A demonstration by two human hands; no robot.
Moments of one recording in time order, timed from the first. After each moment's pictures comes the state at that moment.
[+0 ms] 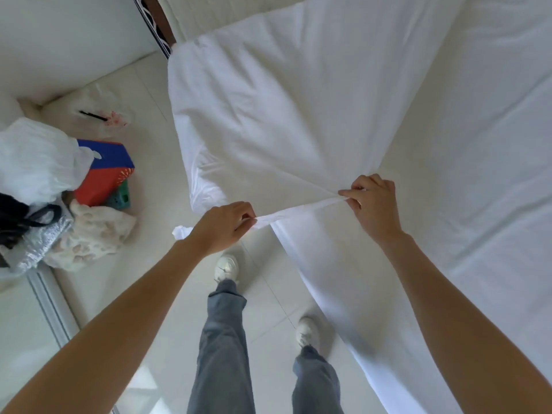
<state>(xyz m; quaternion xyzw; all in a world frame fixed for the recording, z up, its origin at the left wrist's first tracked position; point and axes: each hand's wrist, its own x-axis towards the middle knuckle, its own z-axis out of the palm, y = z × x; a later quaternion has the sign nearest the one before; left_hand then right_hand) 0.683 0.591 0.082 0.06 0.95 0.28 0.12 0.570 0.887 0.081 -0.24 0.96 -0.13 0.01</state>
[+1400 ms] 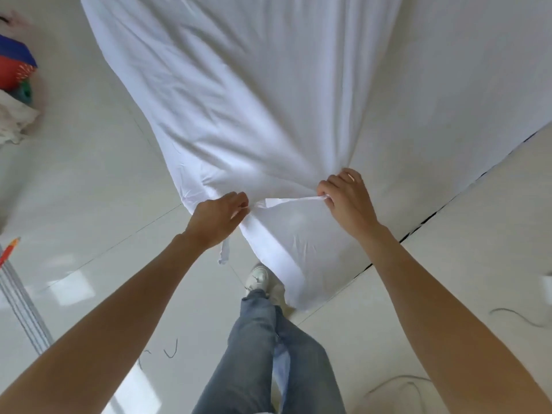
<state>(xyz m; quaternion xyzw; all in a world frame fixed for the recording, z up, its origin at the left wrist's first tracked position) 1.052 1.187 0.100 0.01 0.96 0.23 0.13 0.954 1.453 0.108 -0.33 0.93 -0.13 -0.03</state>
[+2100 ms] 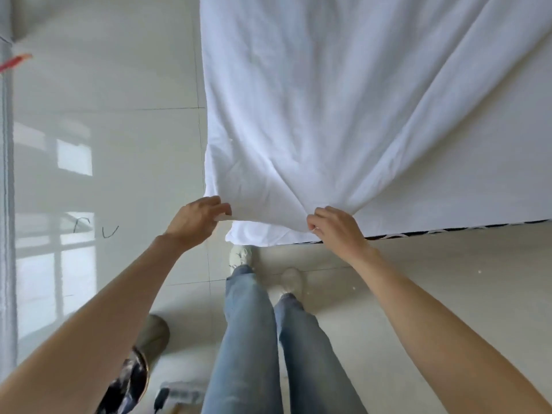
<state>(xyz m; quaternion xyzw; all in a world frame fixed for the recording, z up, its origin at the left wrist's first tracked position) 1.224 1.394 0.003 -0.18 0.95 0.25 0.09 1.014 1.626 0.011 -0.57 0.80 -0.05 0.21</state>
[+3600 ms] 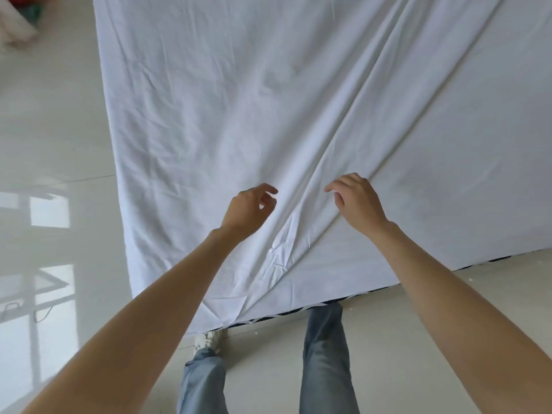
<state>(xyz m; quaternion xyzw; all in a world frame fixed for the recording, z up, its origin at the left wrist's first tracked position) 0.849 1.500 0.041 -0.28 0.85 0.44 0.05 0.680 1.688 0.032 -0.46 0.87 -0.13 0.09</state>
